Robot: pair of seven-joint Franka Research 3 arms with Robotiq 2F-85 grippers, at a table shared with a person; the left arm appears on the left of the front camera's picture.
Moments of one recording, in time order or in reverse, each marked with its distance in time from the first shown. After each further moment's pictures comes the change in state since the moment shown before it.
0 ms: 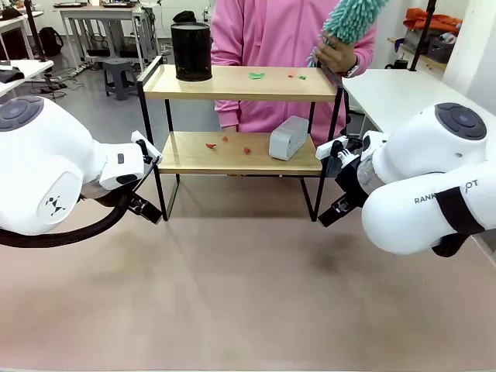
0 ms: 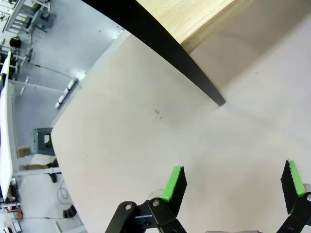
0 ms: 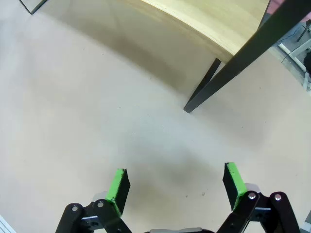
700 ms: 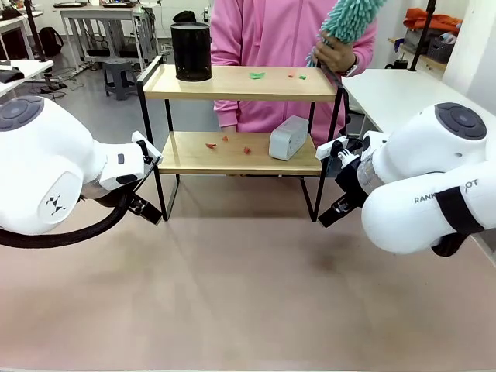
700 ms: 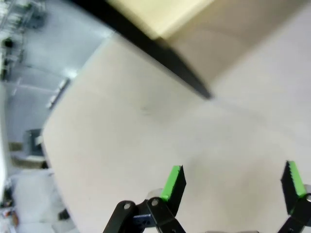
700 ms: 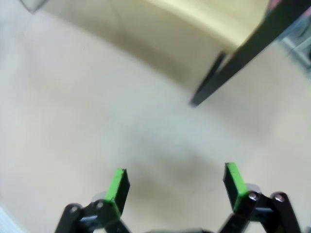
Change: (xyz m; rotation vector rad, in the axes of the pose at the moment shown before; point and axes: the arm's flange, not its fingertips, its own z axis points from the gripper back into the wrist) left arm -0.001 -0.011 0.002 -0.075 0.030 -0.027; right arm -0.003 0.008 0.001 0.076 0.042 -0.018
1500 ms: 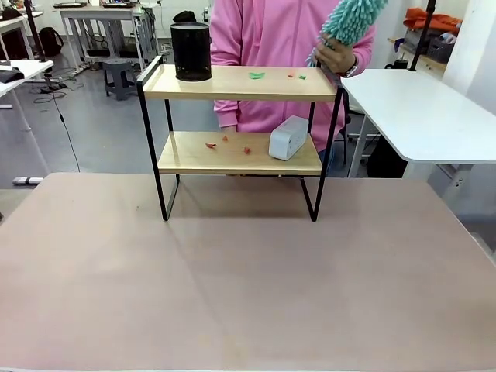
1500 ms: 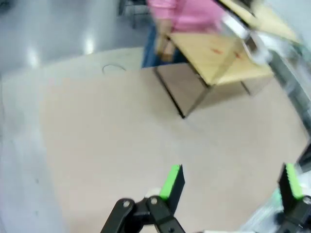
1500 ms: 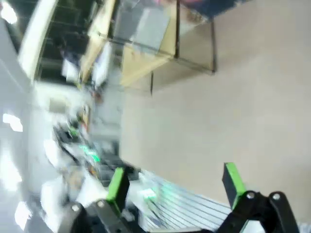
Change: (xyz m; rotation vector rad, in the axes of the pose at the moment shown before) left arm -0.182 0.198 0.227 -0.525 -0.562 0.513; right arm -0.214 -0.182 0.269 0.587 -0.362 -1.002
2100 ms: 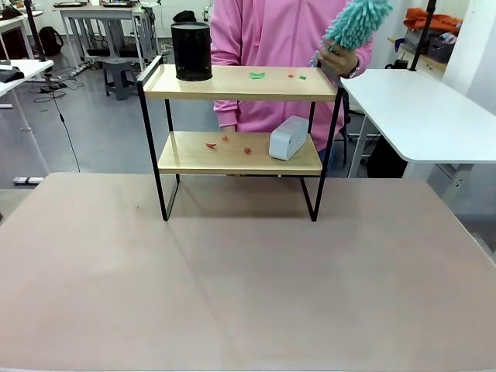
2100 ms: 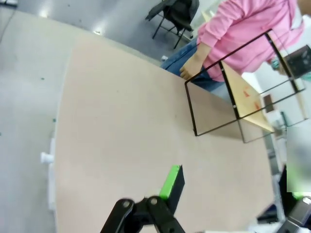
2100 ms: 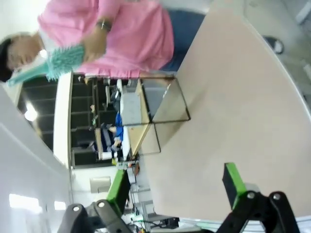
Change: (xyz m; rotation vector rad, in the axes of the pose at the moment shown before) left arm -0.044 0.087 0.028 -0.025 -0.214 0.356; right arm -0.003 -0.091 0.050 0.028 -0.230 -0.322
